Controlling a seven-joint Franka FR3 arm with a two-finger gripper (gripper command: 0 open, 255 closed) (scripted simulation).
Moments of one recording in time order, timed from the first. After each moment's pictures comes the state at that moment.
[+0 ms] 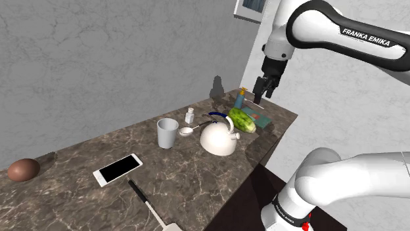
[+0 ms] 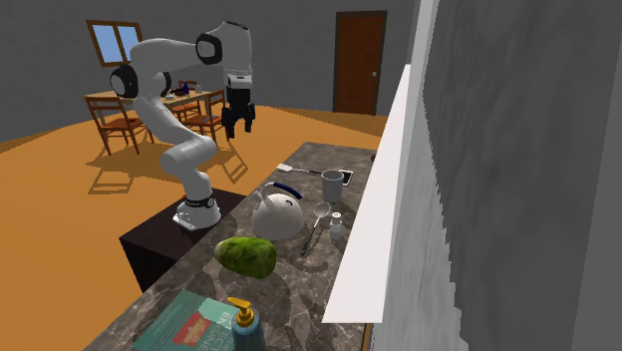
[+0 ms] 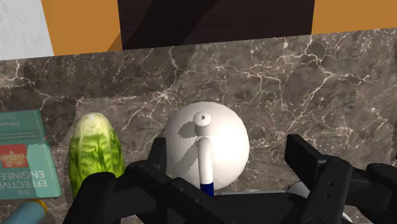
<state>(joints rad) 0.00 -0.78 0.00 -2.26 -0.07 1.43 0.01</state>
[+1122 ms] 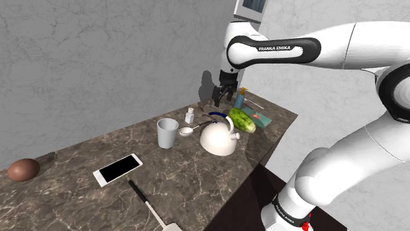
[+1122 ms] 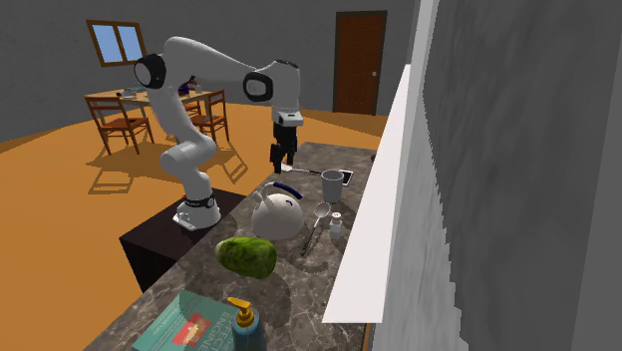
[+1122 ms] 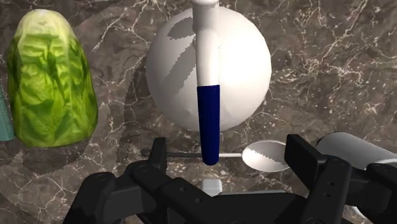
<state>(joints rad) 0.00 -0.31 0.01 -2.18 -0.09 1.83 0.02</state>
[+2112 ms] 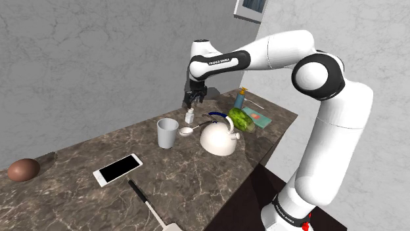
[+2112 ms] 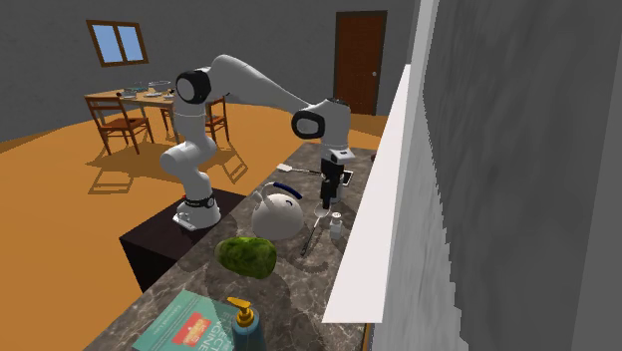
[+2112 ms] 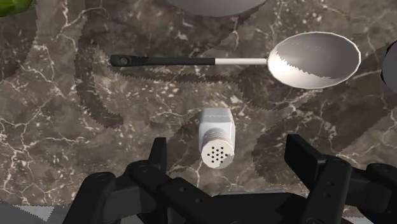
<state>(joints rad) 0.01 0.24 0.01 -1.79 -0.13 2.02 0.03</state>
